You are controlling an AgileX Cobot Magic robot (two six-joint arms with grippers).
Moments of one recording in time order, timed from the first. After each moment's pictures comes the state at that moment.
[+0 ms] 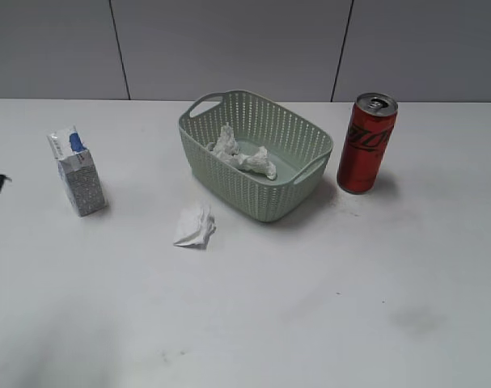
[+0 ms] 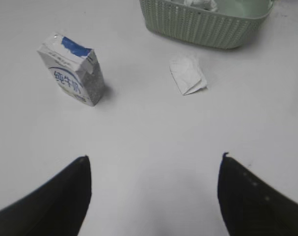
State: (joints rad) left arm -0.42 0.81 -0.71 -0.19 0.79 0.25; right arm 0.15 0.27 -0.45 0.00 1.00 -0.01
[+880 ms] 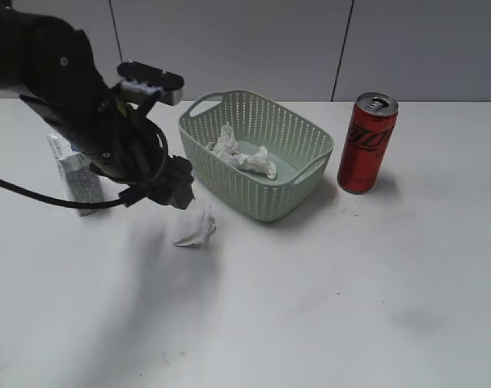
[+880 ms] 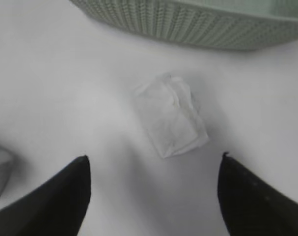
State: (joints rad) left arm -0.56 1.79 -1.14 -0.20 0.60 0.25; right arm 0.15 0.12 -0.42 0.01 0.95 -0.01
